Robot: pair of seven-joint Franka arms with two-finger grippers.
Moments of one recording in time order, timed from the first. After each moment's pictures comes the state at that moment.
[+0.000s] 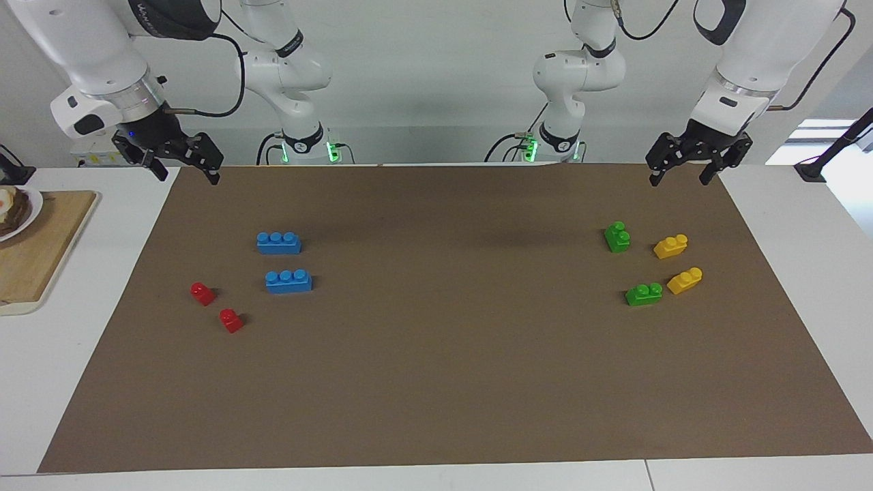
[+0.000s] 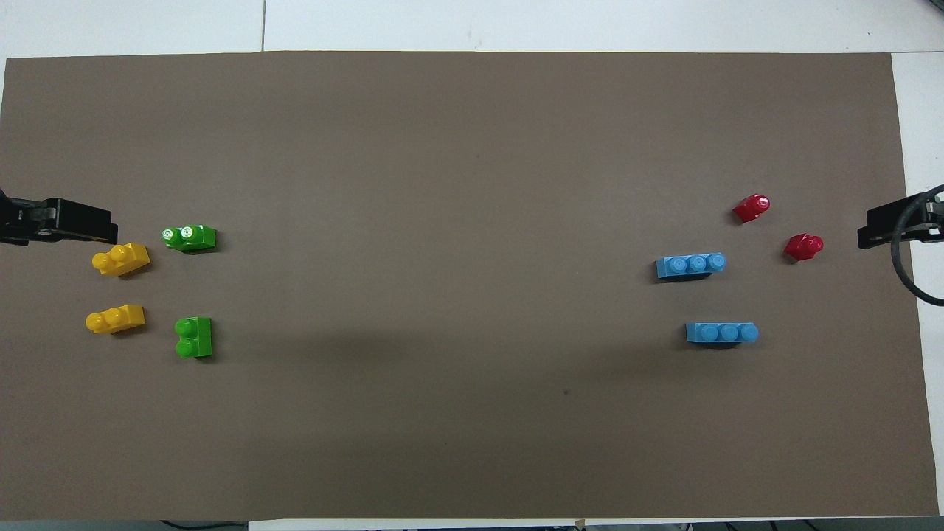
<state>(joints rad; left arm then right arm) -0.03 -0.06 -0.03 -1.63 0.01 1.60 0.01 0.01 -0.03 -0.09 -1.59 -0.01 1.50 0.12</state>
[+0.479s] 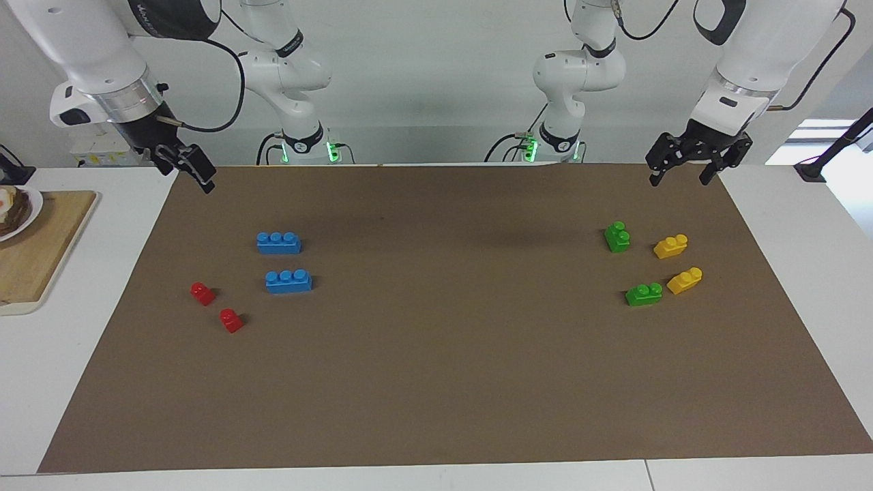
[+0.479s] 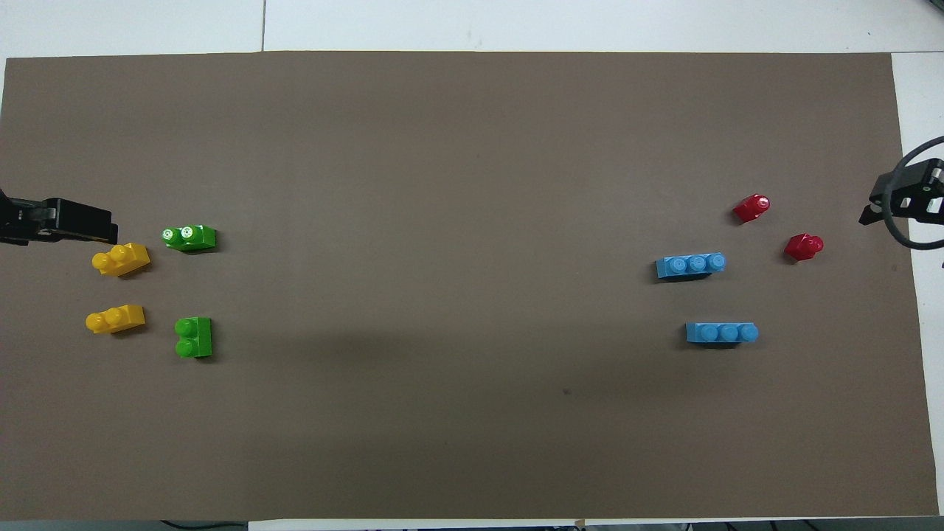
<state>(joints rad) -0.03 -0.06 -0.03 -1.63 0.01 1.60 0.01 0.01 -0.03 -0.09 -1.60 0.00 1.52 0.58</state>
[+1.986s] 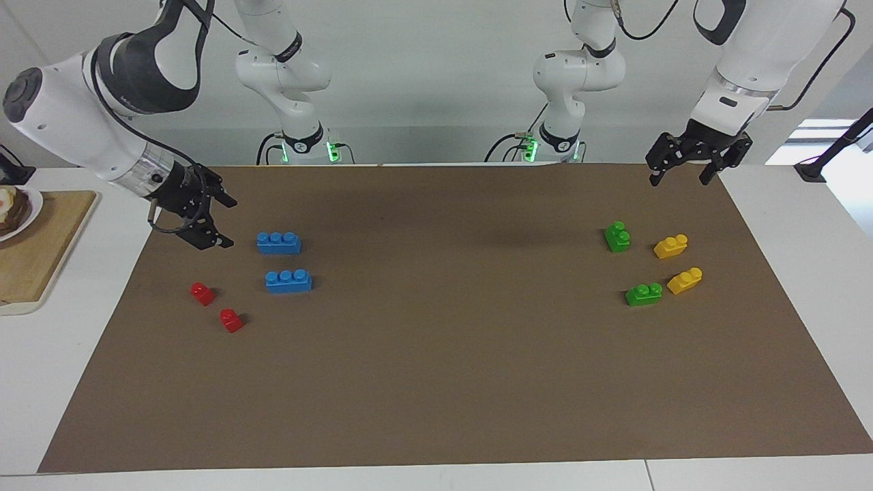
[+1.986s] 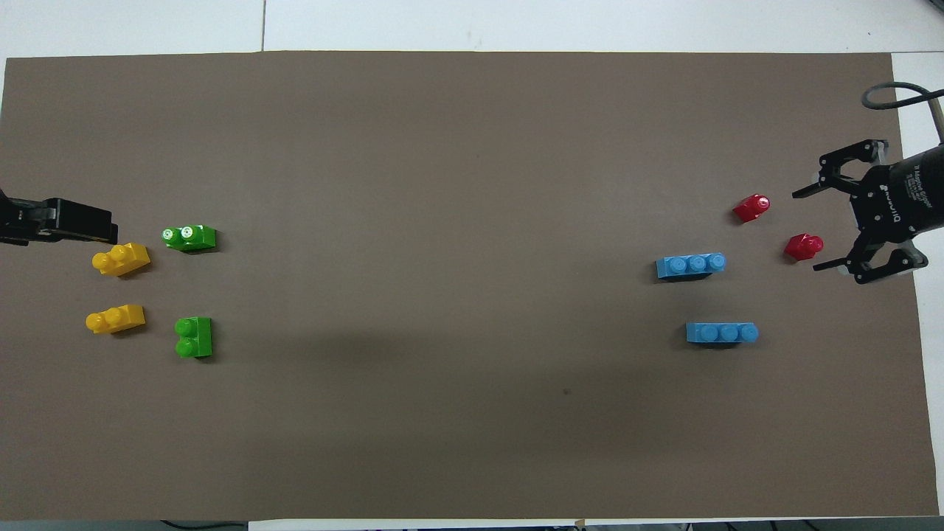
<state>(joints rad) -0.03 -0.06 -0.03 -1.63 0.01 1.60 0.01 -0.06 0.12 -0.10 -1.69 0.35 1.63 1.27</state>
